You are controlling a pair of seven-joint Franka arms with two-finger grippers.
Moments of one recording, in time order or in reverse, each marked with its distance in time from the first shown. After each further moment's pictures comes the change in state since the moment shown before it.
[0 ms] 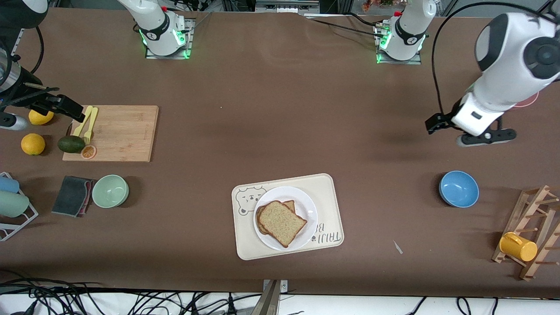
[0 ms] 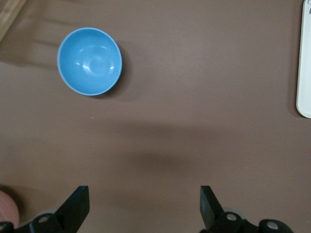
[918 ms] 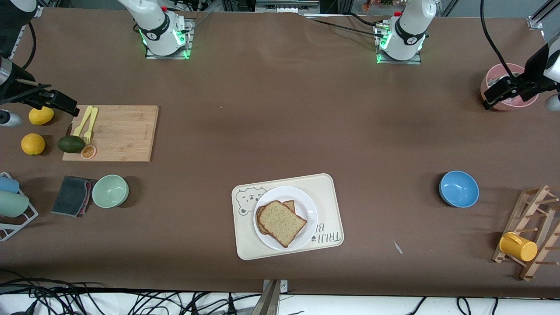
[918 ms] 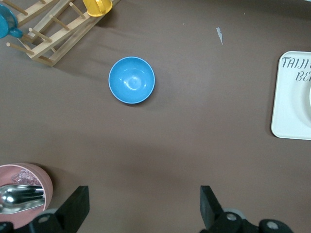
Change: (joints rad) left arm -0.043 -0.062 0.133 0.272 -0.024 -0.251 0.002; right arm 0.000 -0.003 -0.030 0.000 0.004 -0.053 -0.053
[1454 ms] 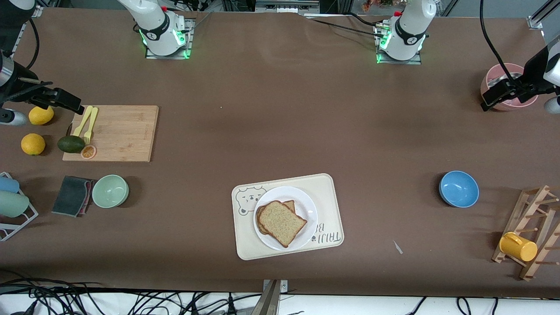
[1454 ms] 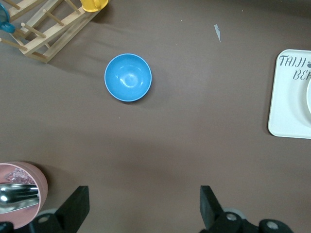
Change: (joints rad) left arm 0.000 0.010 0.004 0.000 -0.016 0.000 0.000; right arm 0.000 0.000 0.000 0.000 0.042 -0.006 -0.013
